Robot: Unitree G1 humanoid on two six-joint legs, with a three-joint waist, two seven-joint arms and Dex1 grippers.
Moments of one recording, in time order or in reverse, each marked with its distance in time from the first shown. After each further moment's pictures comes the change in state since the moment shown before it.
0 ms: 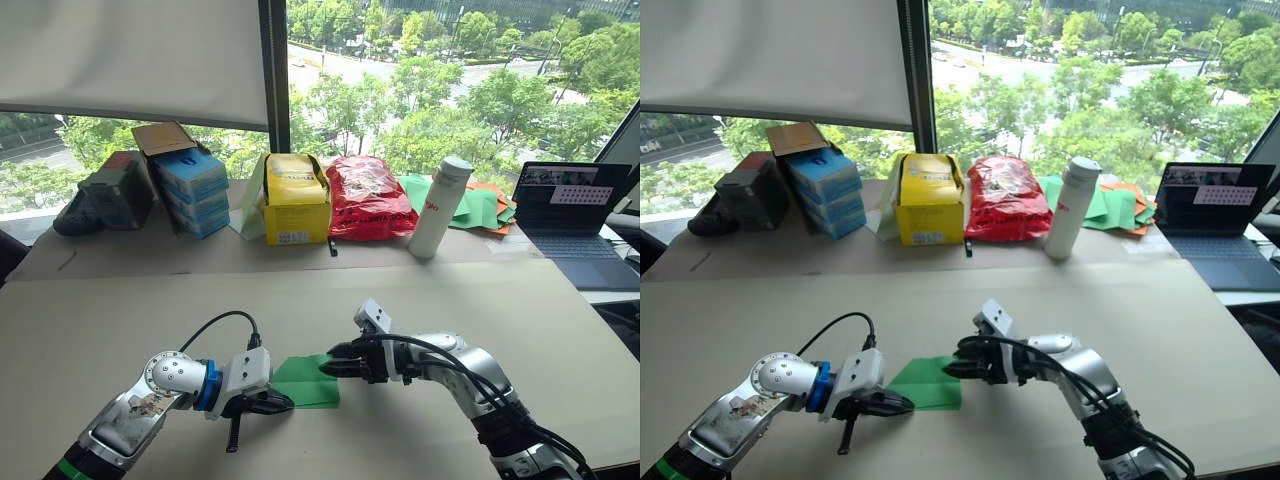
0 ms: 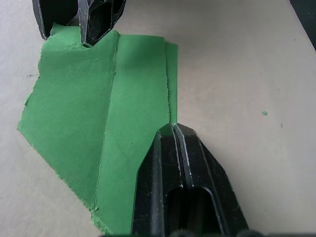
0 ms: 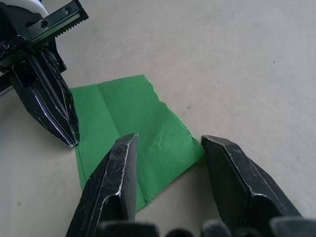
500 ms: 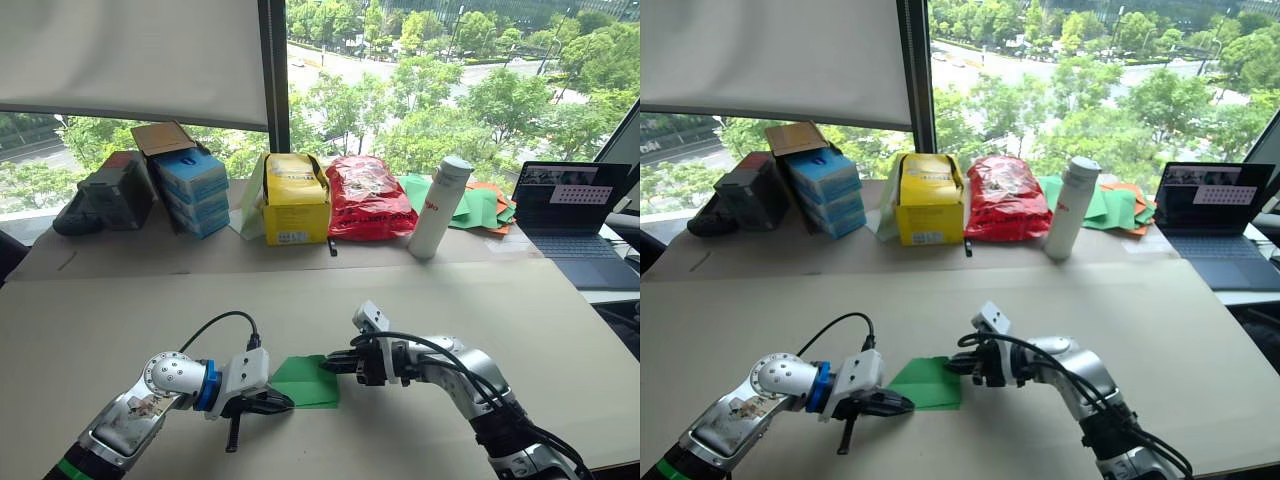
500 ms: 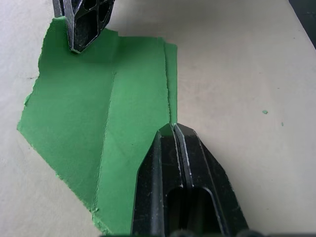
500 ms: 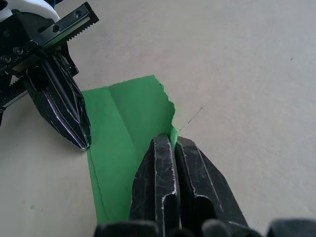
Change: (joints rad) left arm 0.002 0.000 -0.001 0.015 0.000 -0.030 -0.001; right arm 0.005 0.006 0.005 0.011 0.031 0.006 0.004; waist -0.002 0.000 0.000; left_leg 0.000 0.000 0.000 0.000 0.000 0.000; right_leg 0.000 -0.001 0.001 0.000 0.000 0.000
